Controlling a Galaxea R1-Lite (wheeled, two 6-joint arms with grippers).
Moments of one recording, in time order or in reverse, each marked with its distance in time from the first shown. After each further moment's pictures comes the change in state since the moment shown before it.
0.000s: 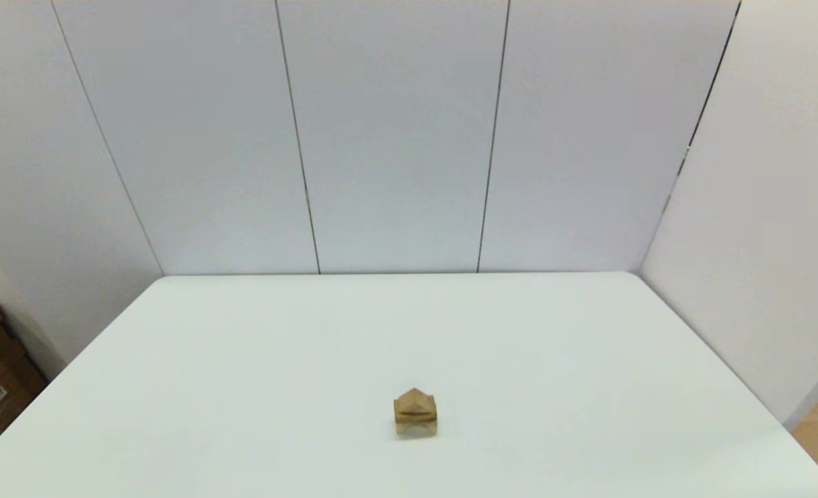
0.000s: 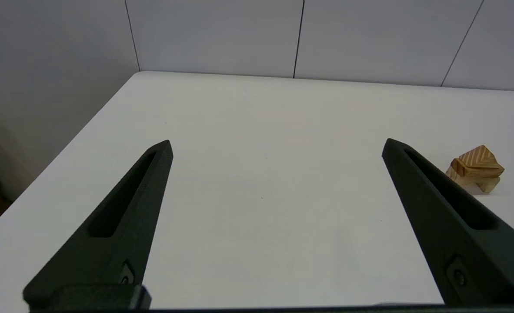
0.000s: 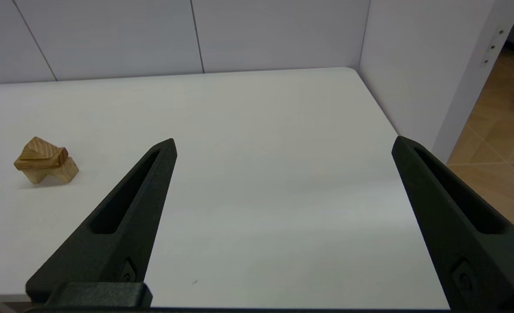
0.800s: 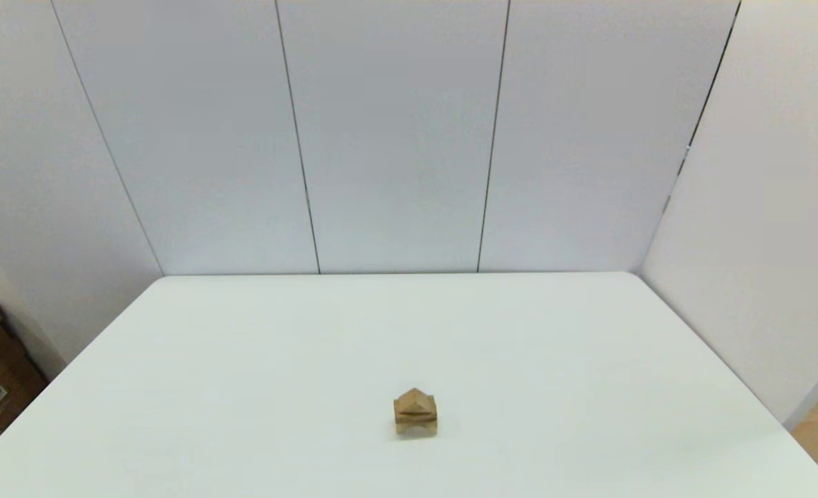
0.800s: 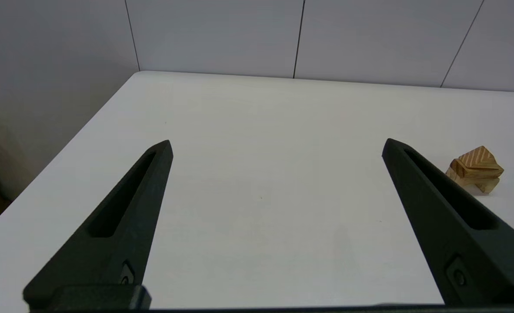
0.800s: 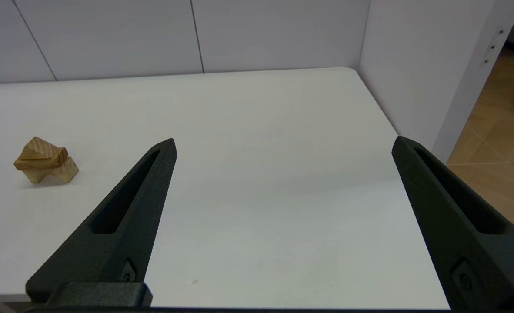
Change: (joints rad) left arm 0.000 0.000 0.000 0.000 0.001 -0.002; right arm 0.000 0.000 0.000 0.000 0.000 0.000
